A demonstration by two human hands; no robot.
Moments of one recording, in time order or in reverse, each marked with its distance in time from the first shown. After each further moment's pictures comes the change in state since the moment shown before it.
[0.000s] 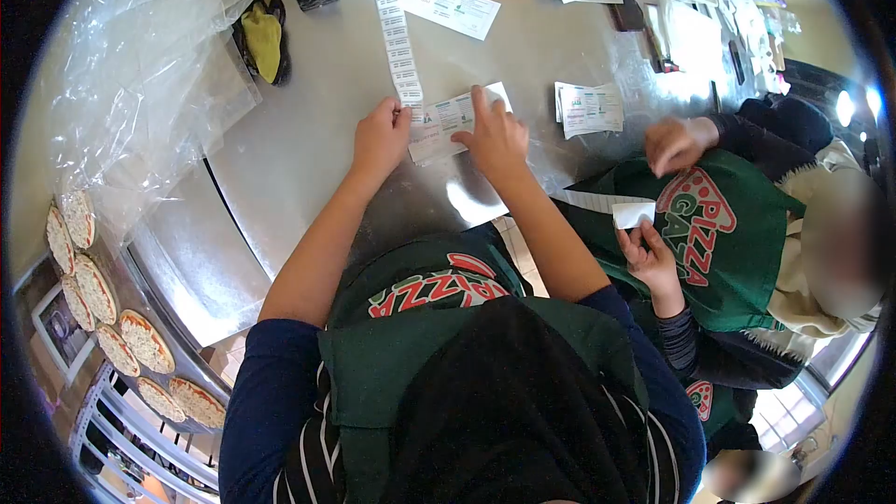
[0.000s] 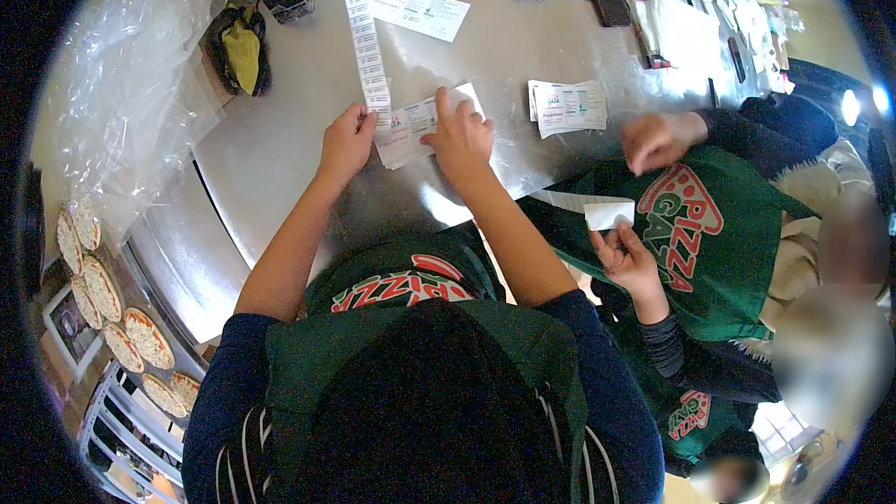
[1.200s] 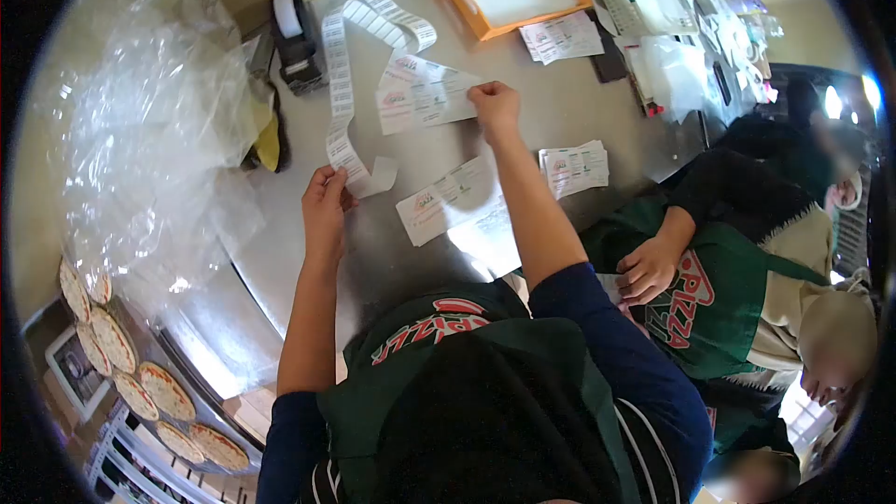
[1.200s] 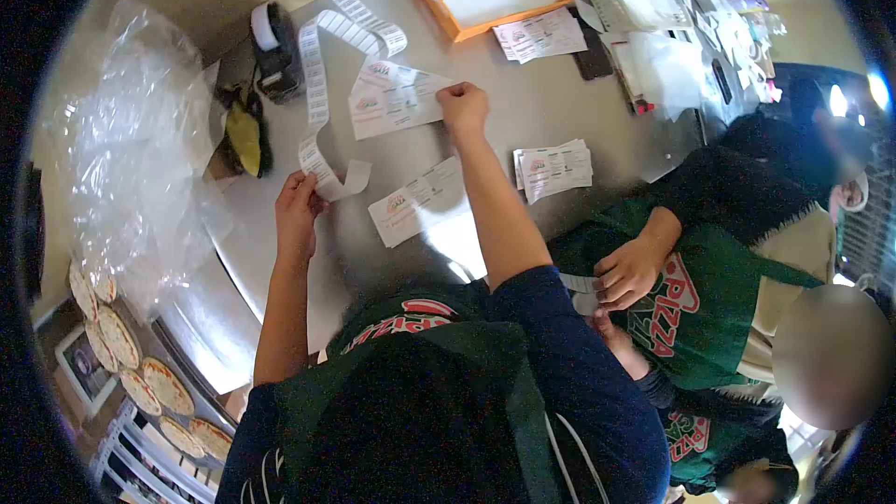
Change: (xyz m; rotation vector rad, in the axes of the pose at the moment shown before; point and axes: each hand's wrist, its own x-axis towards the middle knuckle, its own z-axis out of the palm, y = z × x) left_hand 0.028 0.009 -0.062 -0.898 0.124 -0.331; right_hand 0.176 0.038 -0.001 0.875 0.323 0.363
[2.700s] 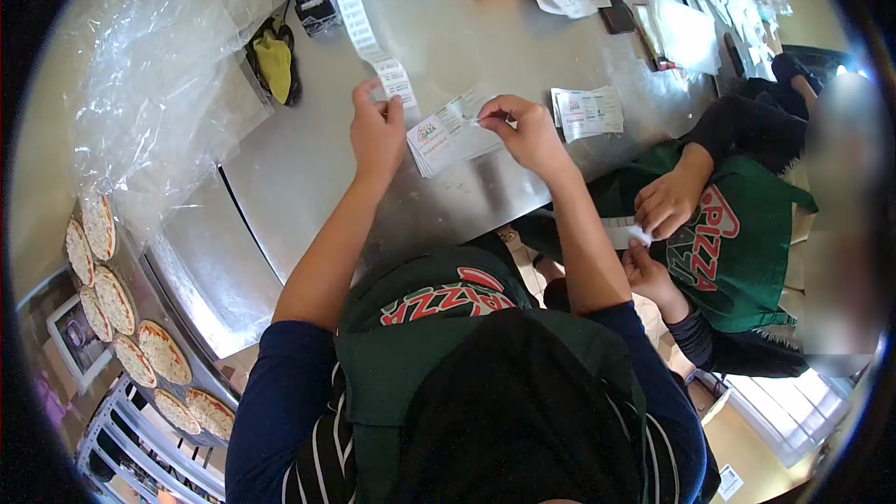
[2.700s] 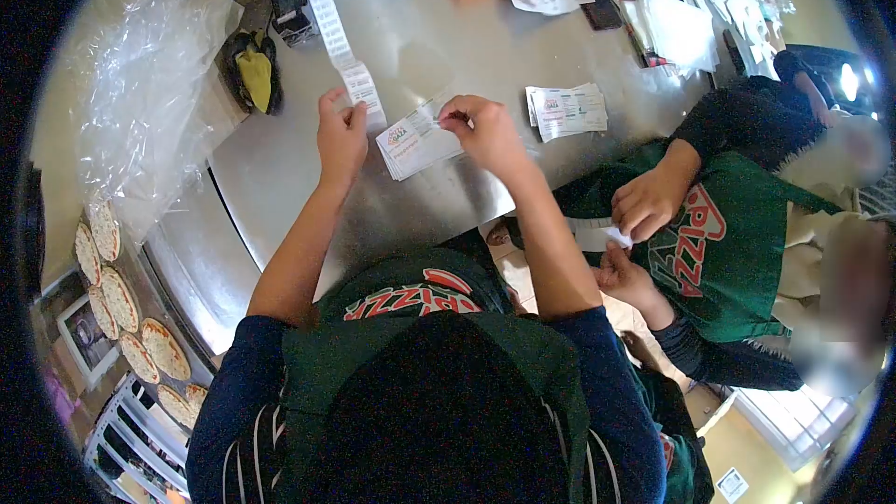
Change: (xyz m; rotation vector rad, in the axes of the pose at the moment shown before) left_hand -0.029 -0.025 0.049 0.597 0.062 0.404; right_hand -0.154 -0.019 -0.097 -0.045 -0.358 -0.577
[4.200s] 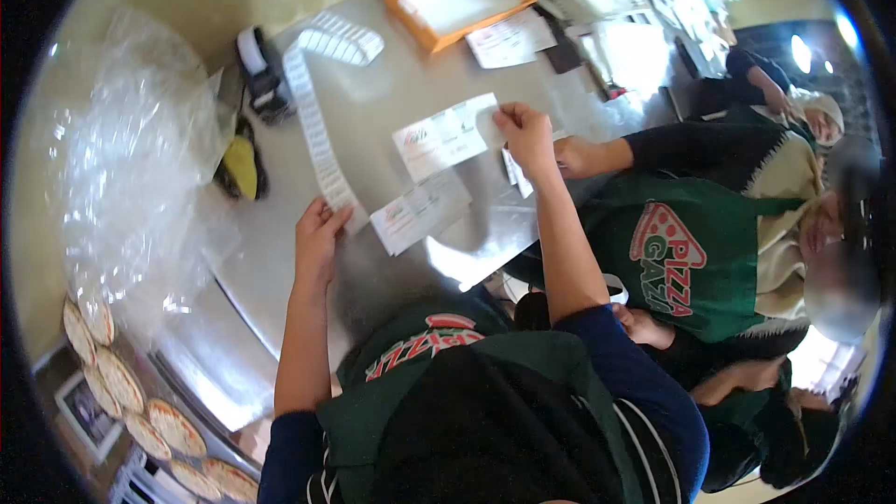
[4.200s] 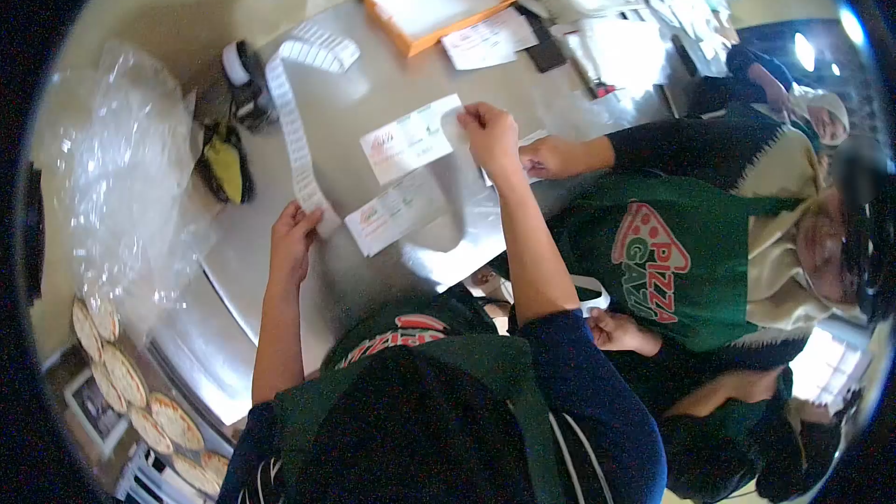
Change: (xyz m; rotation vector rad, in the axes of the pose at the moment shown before) left_hand 0.011 -0.017 -0.043 -0.512 -0.300 -0.327; right_hand 0.065 0.072 -0.051 -0.100 0.360 0.337
